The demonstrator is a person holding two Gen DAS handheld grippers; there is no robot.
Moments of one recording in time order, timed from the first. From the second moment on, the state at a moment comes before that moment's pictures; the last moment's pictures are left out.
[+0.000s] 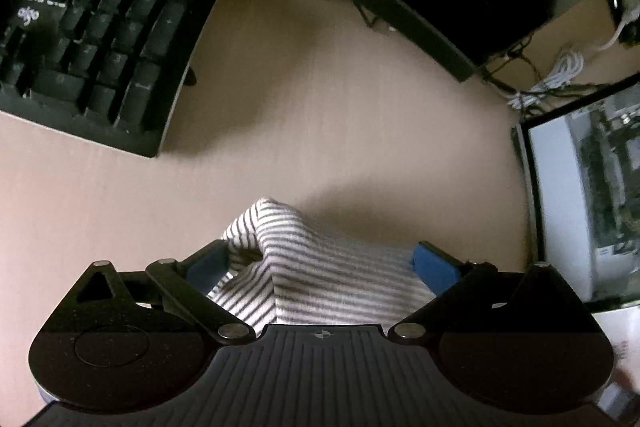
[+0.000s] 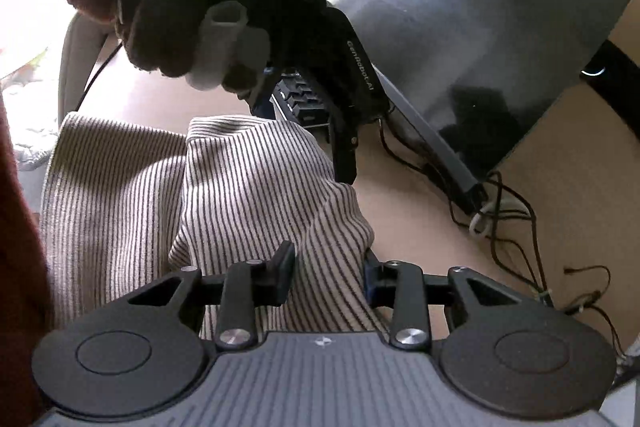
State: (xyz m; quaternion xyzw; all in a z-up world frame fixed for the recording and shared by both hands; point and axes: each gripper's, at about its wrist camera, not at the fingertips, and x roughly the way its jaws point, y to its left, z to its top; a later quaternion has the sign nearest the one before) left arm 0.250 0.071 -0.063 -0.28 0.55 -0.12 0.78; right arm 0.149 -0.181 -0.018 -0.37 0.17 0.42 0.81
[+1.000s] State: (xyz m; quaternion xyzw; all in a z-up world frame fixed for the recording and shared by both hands) left arm 0.189 0.029 -0.047 -0.12 0.51 -0.14 0.84; right arm 0.234 -0.327 -0.008 0.14 0.50 0.19 0.83
